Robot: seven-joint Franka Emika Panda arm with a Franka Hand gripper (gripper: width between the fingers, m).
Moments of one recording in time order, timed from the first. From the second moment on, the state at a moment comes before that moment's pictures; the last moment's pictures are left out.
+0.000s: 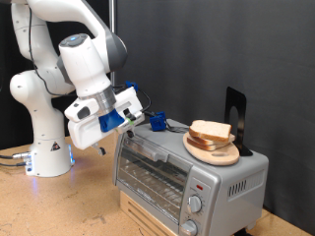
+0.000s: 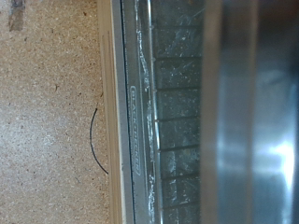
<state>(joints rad) 0.33 -0.30 -0.36 -2.63 0.36 2.44 0.55</state>
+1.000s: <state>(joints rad) 0.26 -0.28 -0.37 -2.63 0.21 2.49 0.54</state>
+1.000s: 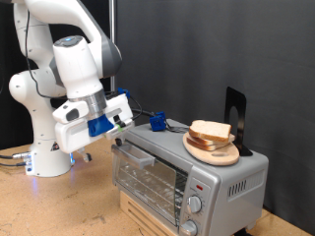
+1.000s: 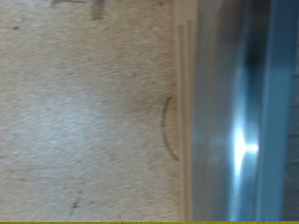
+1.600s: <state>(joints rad) 0.16 -0.19 -0.39 -2.64 0.06 2.58 0.57</state>
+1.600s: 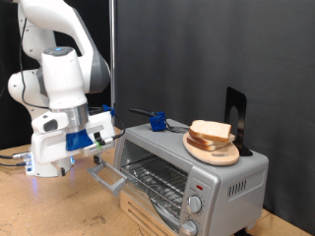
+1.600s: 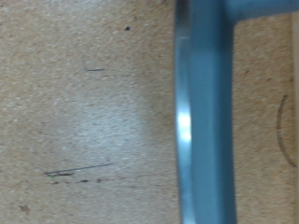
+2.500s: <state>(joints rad) 0.11 0.13 -0.41 -2.60 0.12 2.85 0.54</state>
